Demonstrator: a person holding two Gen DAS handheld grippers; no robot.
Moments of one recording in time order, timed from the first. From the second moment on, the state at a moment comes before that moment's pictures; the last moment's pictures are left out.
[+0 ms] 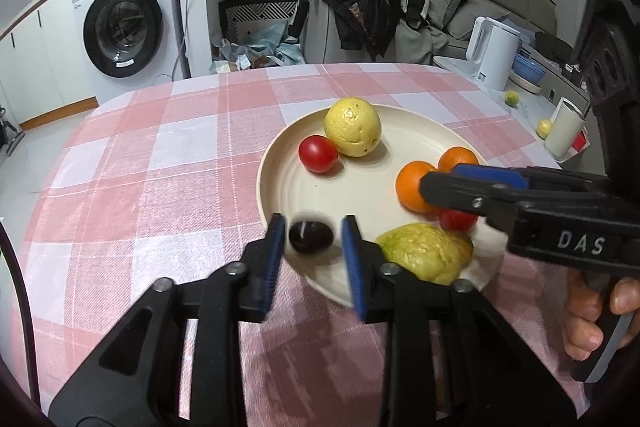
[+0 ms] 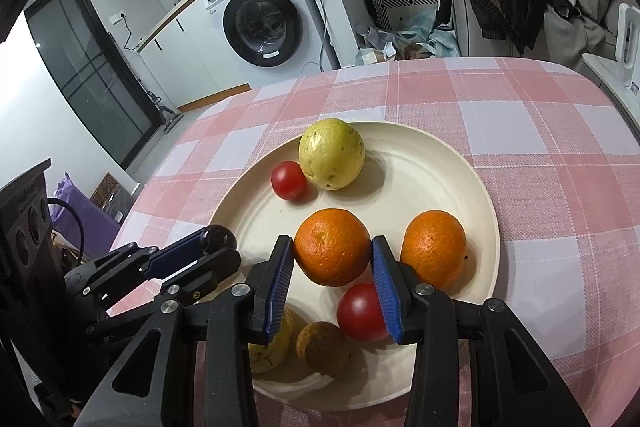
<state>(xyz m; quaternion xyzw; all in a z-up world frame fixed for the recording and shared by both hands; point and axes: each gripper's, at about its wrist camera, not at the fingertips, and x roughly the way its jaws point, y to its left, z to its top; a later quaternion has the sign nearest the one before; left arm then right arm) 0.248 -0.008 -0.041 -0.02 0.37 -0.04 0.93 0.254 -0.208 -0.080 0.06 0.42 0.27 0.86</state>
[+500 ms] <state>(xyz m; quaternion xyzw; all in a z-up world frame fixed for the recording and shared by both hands) 0.166 -0.007 0.000 -0.04 0.31 -0.03 0.95 0.210 -0.246 -0.070 0.03 0.38 0.26 0.88</state>
